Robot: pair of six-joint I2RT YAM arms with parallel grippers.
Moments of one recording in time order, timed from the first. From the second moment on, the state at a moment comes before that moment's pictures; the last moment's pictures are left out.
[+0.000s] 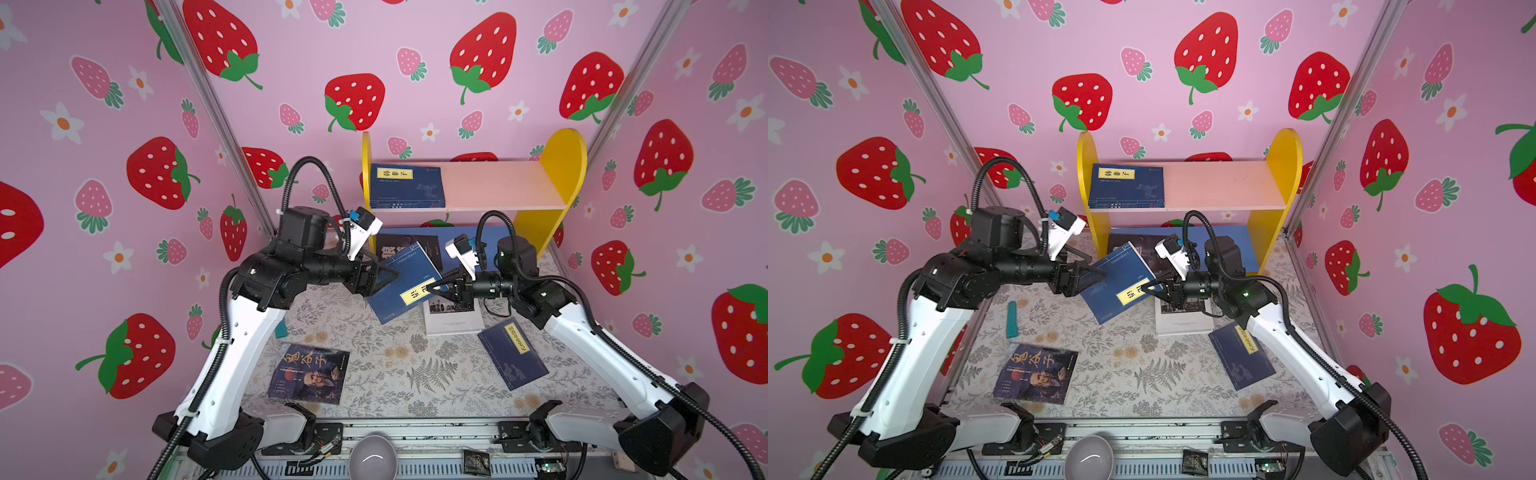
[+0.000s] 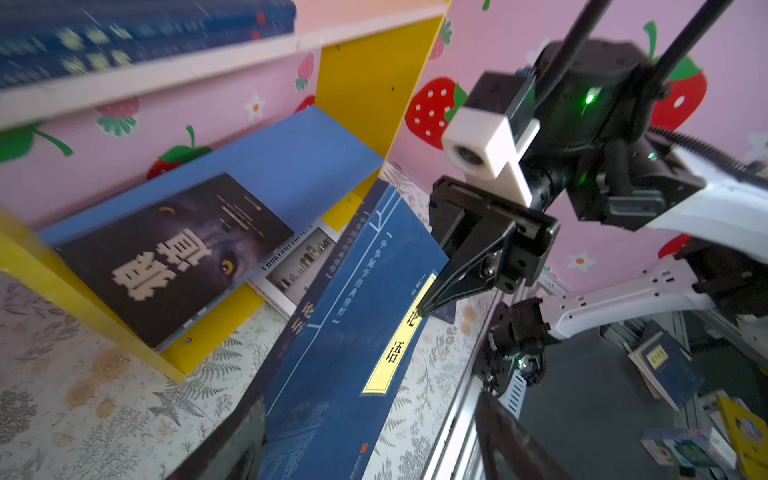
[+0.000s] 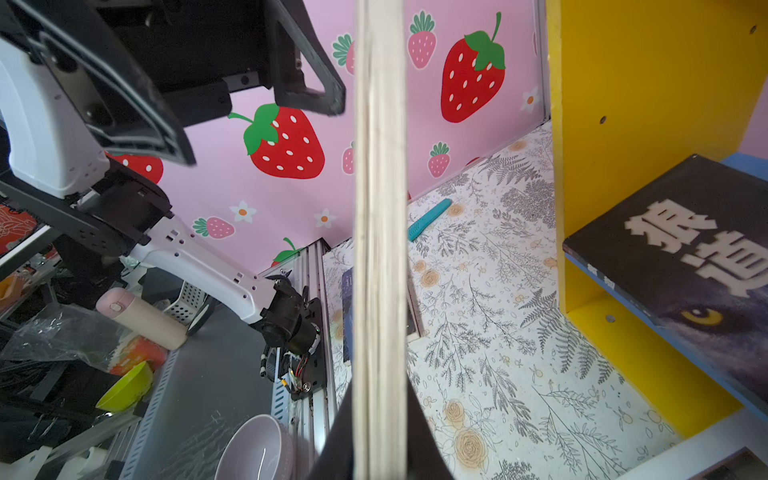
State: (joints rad) left arm -0.45 1.33 1.79 -1.13 0.58 0.08; right arm 0.63 1.24 1.18 -0.31 -0.89 0.11
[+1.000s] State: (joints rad) left arm -0.46 1.41 1.76 -1.17 0.63 0.17; right arm 0.63 1.26 1.14 -0.30 -1.03 0.06
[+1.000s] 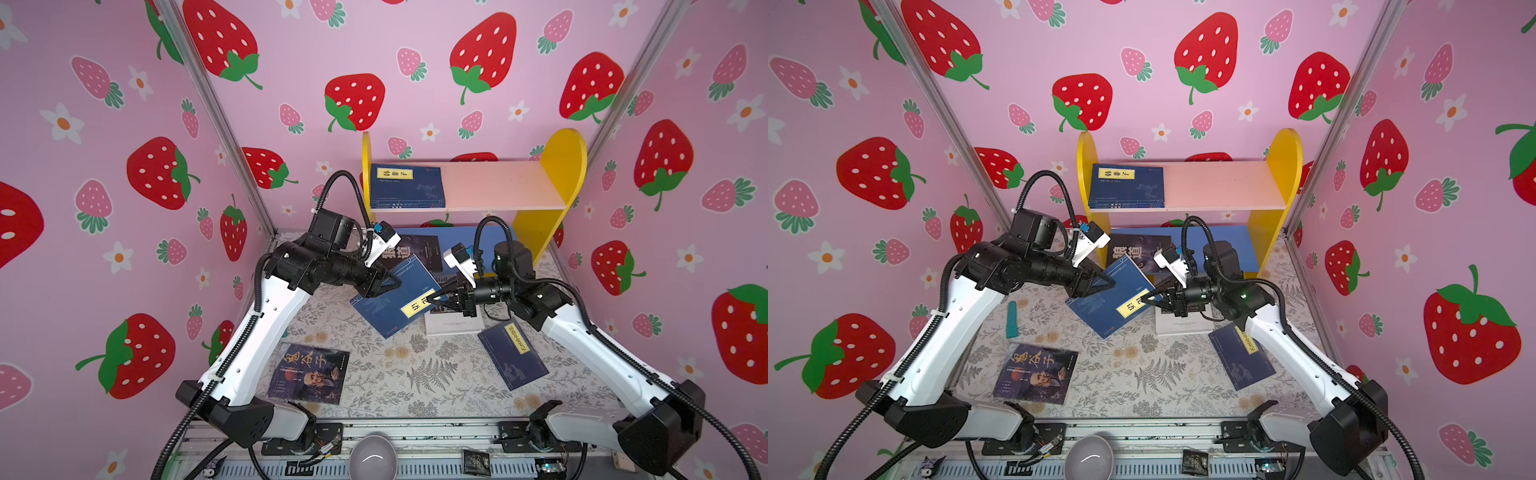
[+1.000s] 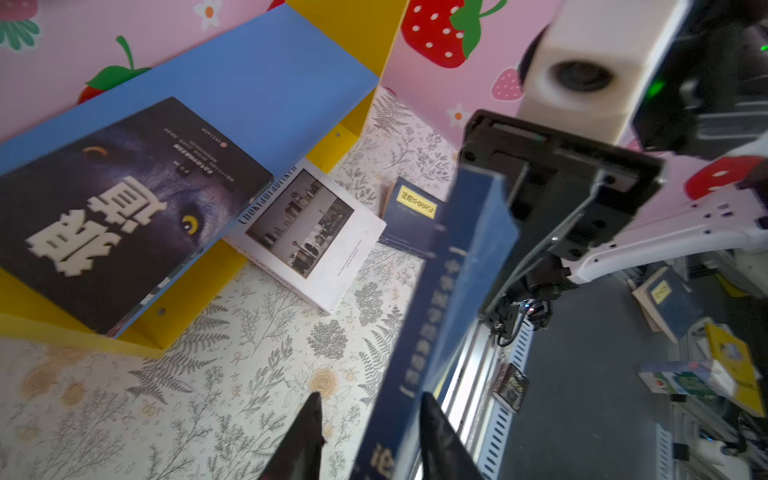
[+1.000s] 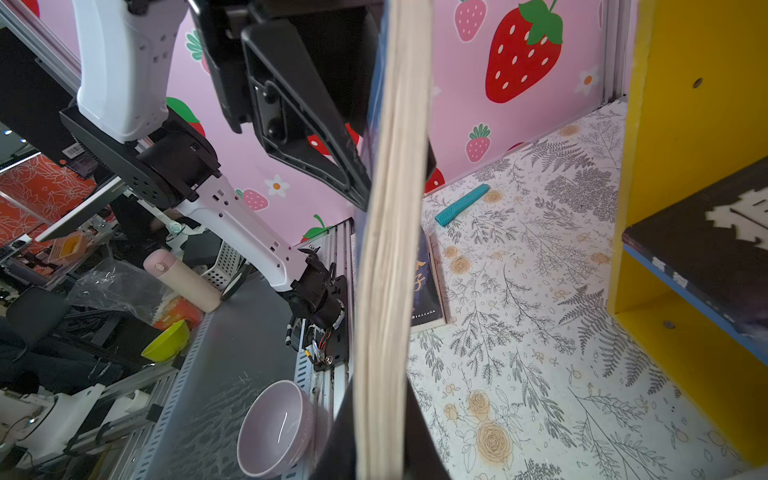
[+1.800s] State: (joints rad) left arm -0.46 1.13 1.66 -0.30 0.20 -0.50; right arm 0.57 1.13 1.07 0.36 -0.44 0.51
